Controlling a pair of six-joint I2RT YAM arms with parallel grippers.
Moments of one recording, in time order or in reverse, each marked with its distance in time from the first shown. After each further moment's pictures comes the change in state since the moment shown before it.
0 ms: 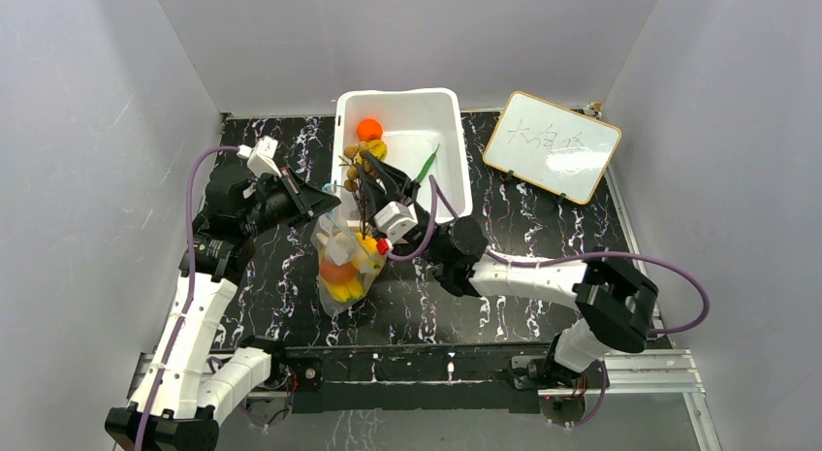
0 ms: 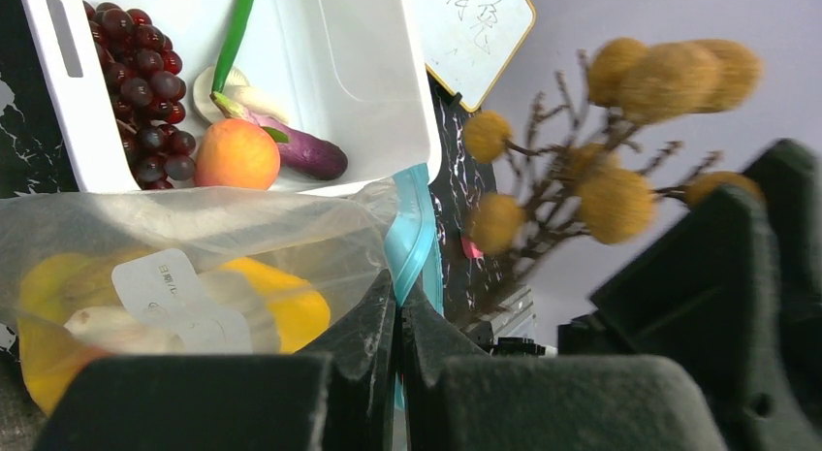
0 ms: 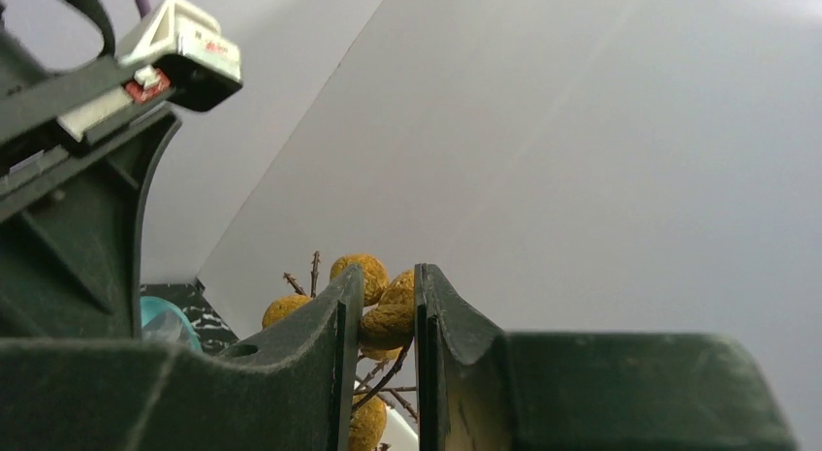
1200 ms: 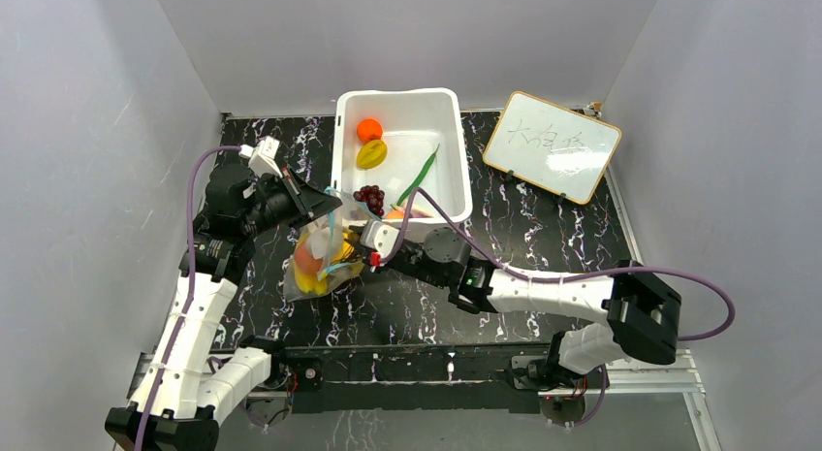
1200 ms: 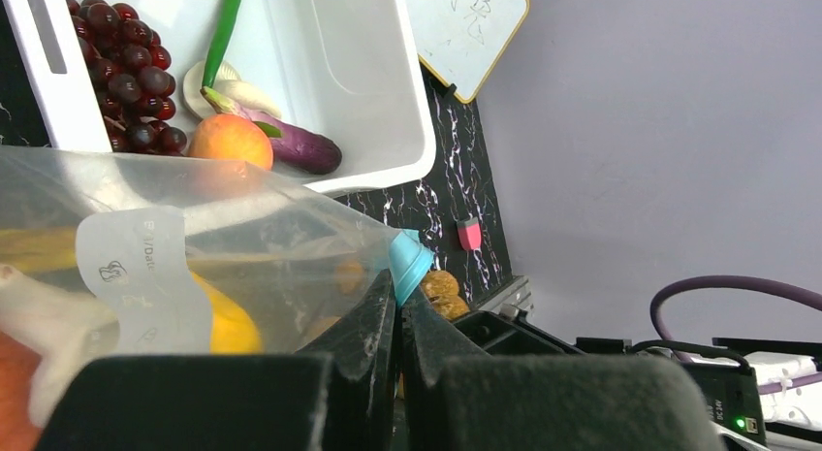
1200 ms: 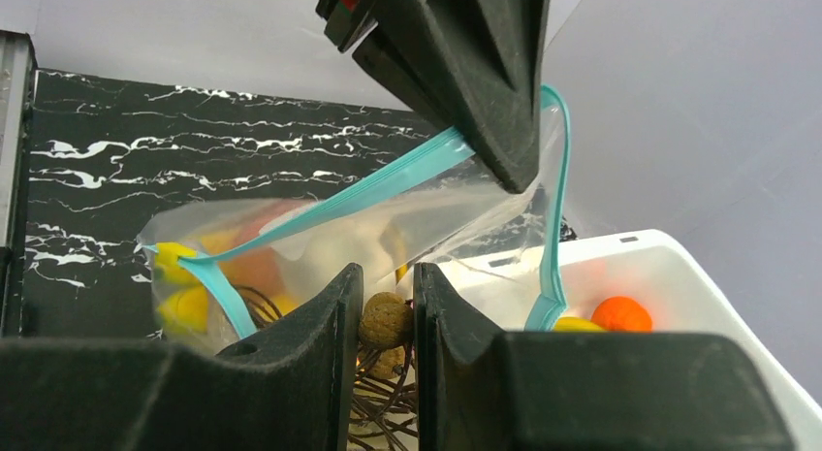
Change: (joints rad) left arm 0.000 0.000 0.000 0.002 0.022 -0.001; right arm 0.089 -0.117 -0.097 -0.571 -0.106 0.411
